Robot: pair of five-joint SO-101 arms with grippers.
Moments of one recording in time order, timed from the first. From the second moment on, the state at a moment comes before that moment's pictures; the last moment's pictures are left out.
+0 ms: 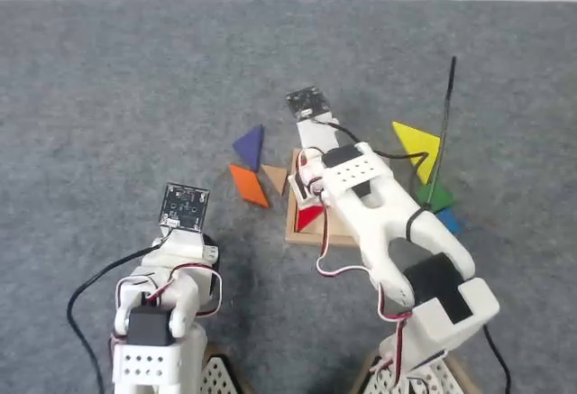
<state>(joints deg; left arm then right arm) -4.0 -102.9 96.7 71.9 -2.9 -30.1 7.5 25.8 47.9 -3.1</state>
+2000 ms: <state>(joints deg) -4.0 -102.9 96.7 71.9 -2.9 2.4 40.3 -18.2 67.6 45.0</state>
